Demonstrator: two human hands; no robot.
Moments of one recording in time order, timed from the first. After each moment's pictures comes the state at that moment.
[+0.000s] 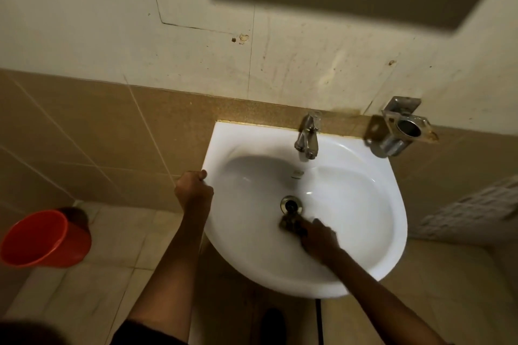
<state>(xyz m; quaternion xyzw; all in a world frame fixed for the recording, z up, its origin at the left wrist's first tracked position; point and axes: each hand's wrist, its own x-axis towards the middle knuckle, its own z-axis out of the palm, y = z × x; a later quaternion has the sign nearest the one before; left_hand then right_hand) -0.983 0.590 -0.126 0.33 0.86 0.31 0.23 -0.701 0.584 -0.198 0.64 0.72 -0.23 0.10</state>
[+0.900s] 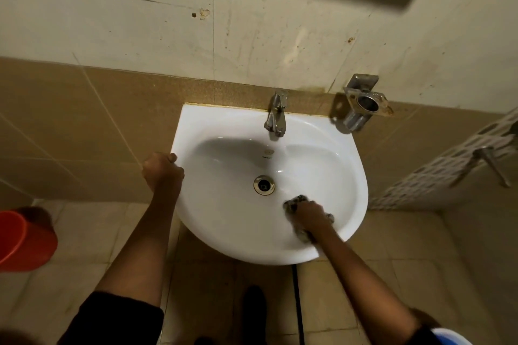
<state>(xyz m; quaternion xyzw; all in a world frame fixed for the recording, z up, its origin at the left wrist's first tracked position) -0.982 0.594 -0.121 0.34 0.86 0.30 0.23 -0.684 0.571 -0.153 0.68 0.68 -0.20 0.18</state>
